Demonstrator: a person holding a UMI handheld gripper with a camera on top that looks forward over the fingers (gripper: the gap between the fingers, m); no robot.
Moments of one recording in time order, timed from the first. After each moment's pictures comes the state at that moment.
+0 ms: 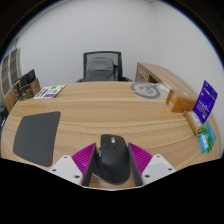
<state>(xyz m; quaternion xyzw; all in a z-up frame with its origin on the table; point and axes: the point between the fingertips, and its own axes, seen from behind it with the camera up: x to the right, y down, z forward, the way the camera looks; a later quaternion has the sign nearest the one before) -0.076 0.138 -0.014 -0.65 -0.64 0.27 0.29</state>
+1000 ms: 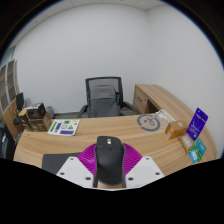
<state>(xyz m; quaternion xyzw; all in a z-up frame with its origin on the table) -0.115 0.047 0.158 -0.66 -0.59 0.31 0.35</state>
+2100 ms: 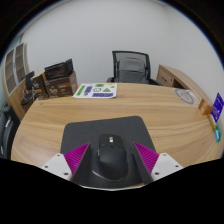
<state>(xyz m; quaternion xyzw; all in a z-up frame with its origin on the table) -0.086 -0.144 0.001 -0.65 -0.65 0.28 0.27</state>
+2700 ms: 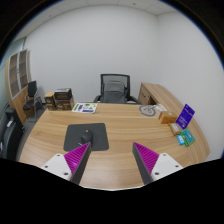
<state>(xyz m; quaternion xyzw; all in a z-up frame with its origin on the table) 0.114 -0.015 0.217 -0.63 -0.64 0.30 0.33</state>
